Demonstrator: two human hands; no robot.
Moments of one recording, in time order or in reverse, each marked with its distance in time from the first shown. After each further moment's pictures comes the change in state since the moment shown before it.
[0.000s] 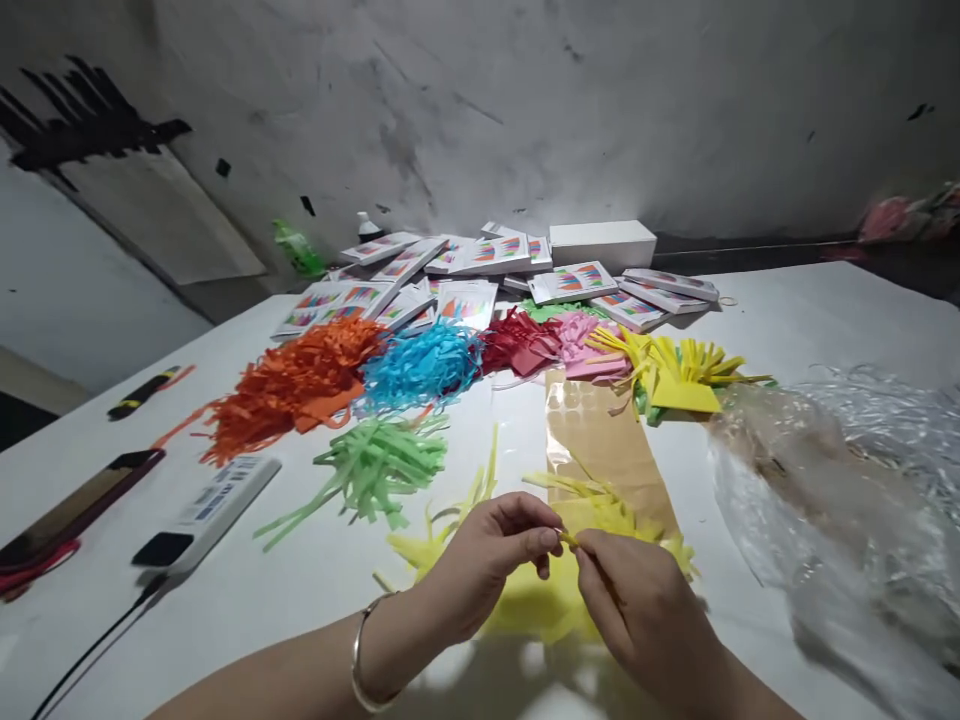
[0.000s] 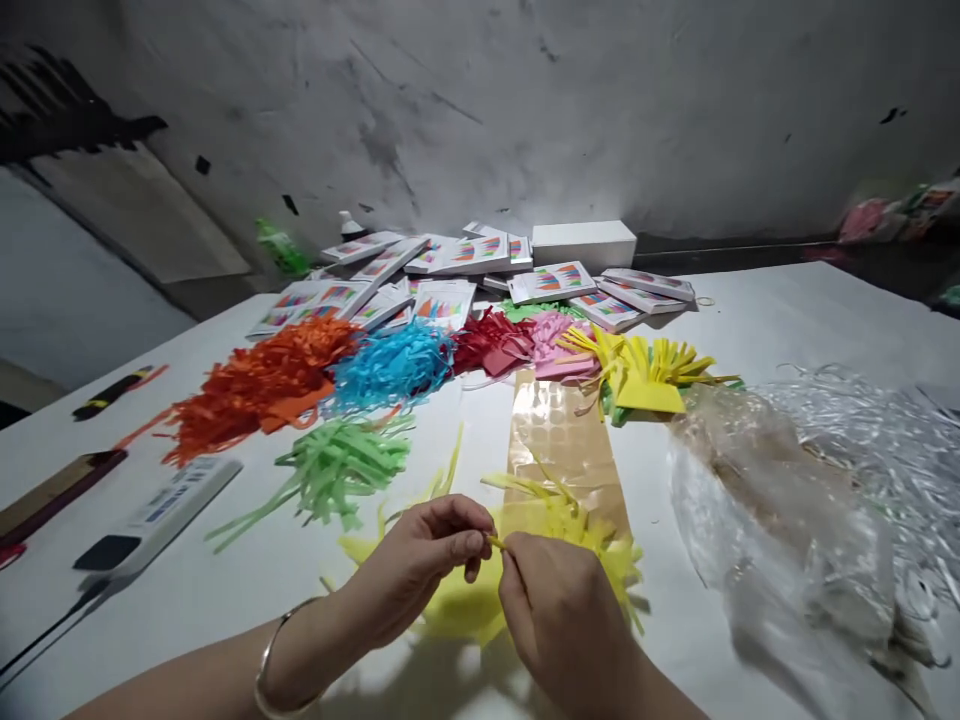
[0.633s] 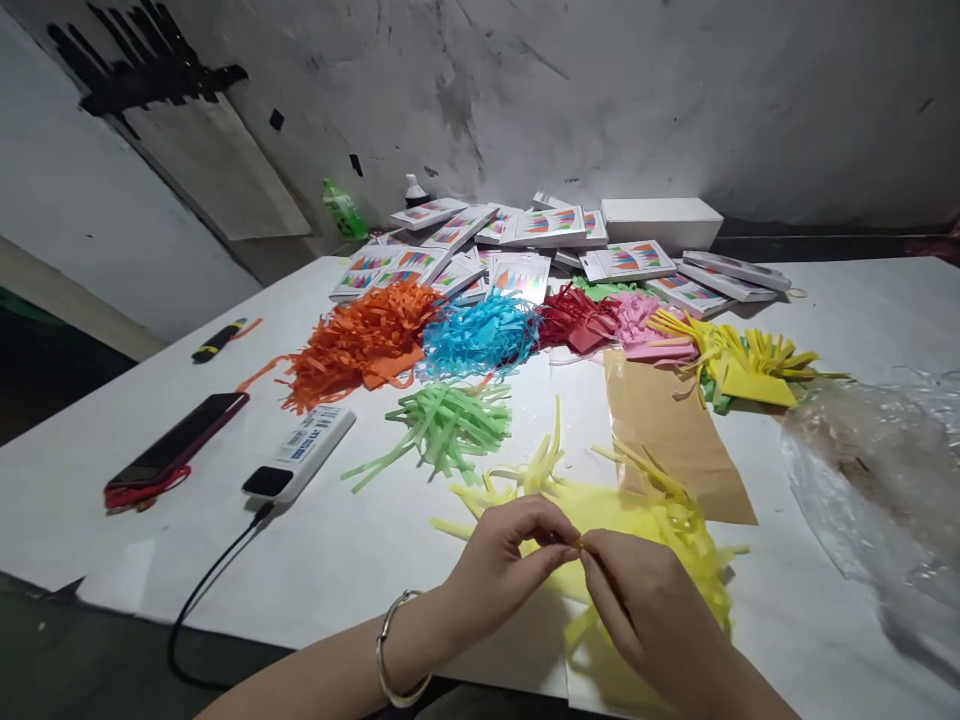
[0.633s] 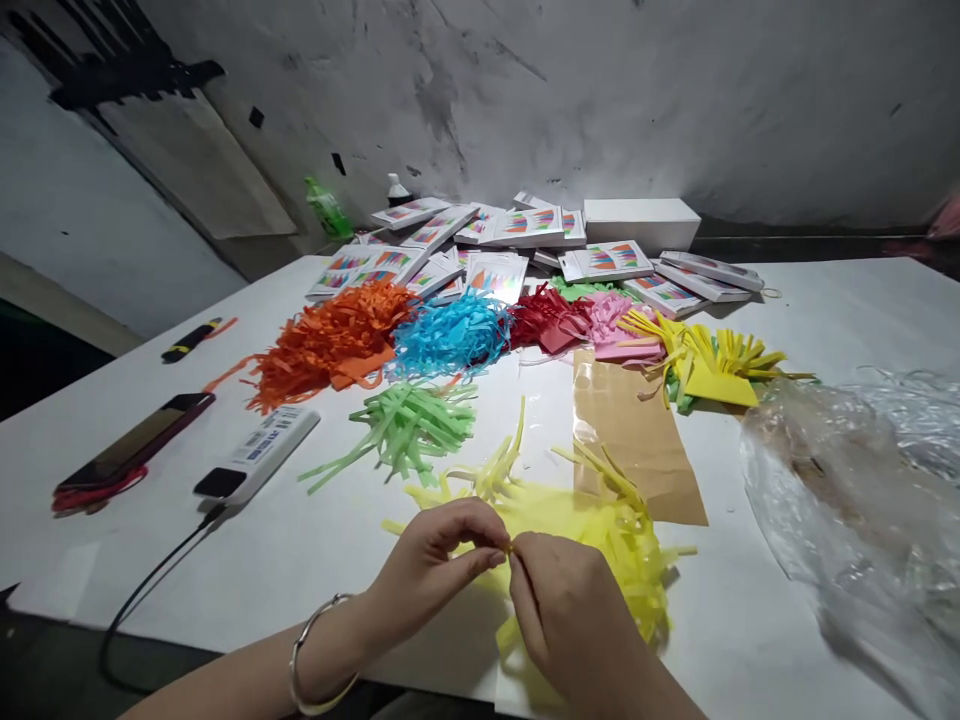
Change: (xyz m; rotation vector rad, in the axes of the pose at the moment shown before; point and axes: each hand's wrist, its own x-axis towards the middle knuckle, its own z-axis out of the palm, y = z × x) left_hand -0.061 0.000 -0.072 0.589 0.012 0.429; right_hand 0.005 -0.054 0.054 0.067 -0.201 0.012
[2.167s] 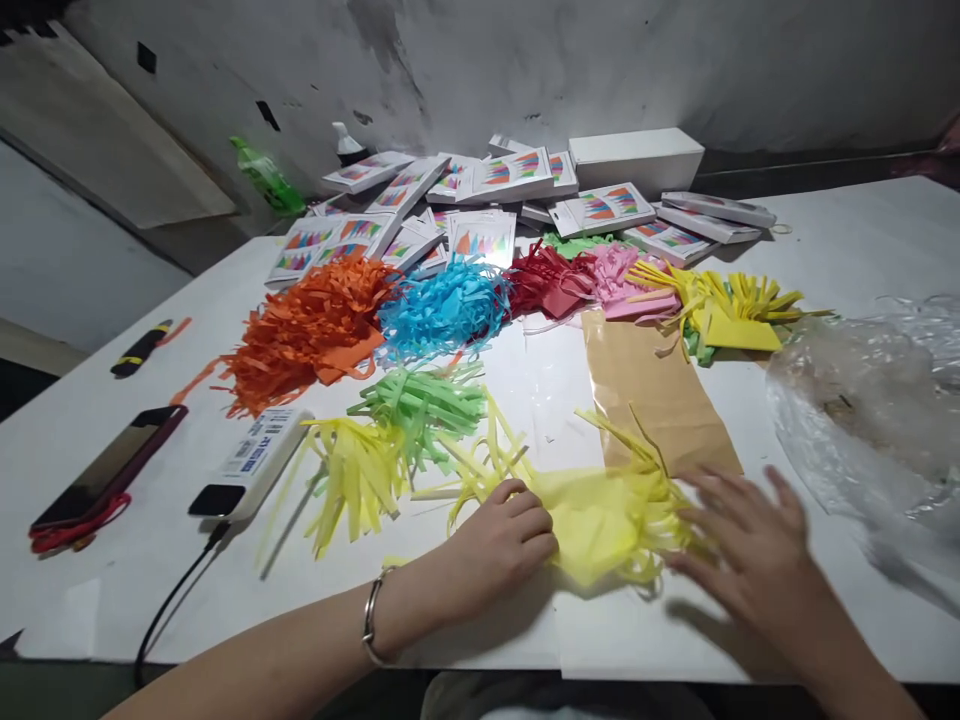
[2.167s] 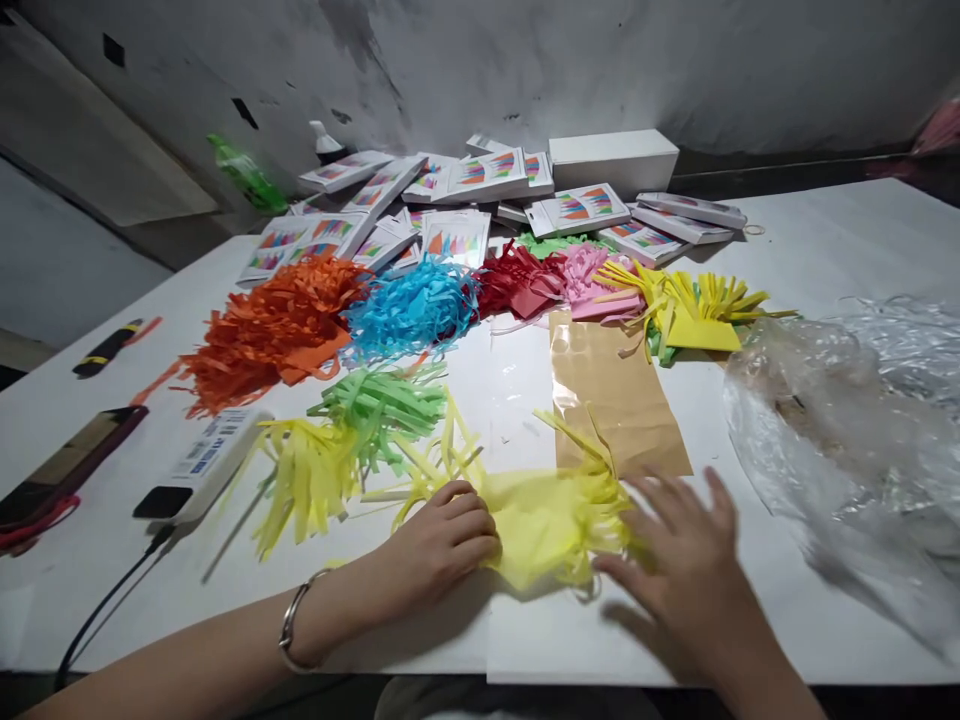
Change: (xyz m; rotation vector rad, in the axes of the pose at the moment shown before) left_hand 0.009 -0.043 -0.012 0.940 -0.582 0.555; right_hand -0.075 0.062 -0.048 -0.500 0.120 0.069
